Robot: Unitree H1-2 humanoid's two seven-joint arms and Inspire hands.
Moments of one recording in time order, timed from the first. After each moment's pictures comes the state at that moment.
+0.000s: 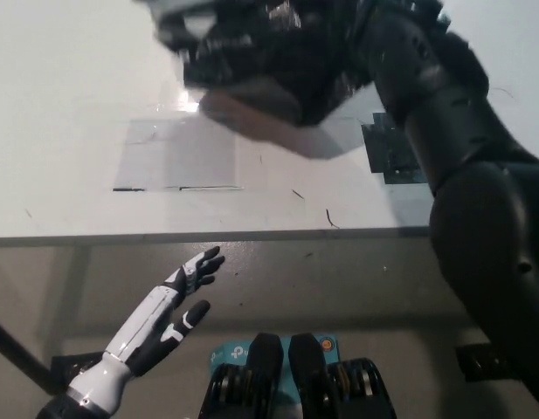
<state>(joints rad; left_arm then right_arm) -0.09 0.29 -0.15 -0.12 -0.06 -0.12 -0.30 -1.54 0.00 -0.56 1.30 0.19 0.21 -0.13</state>
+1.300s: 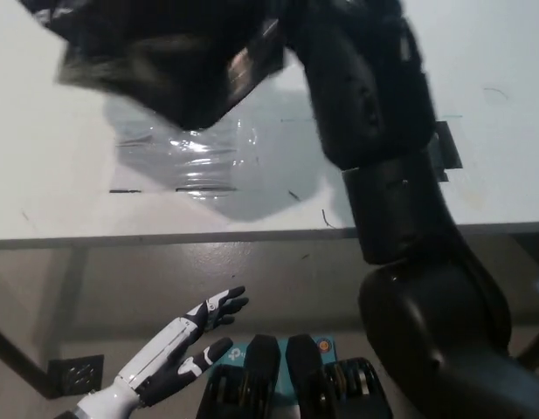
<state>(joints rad) -0.04 0.33 -0.20 -0.17 -0.05 -0.05 -0.38 -1.33 0.20 -0.17 0.61 0.31 0.46 -0.10</state>
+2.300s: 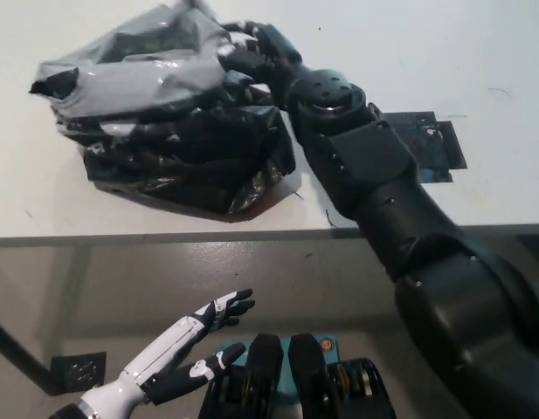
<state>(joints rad) -0.06 0.34 -0.21 -0.17 -0.03 -0.02 -0.42 -1.30 0.09 0.11 1.14 0.10 0.22 -0.05</state>
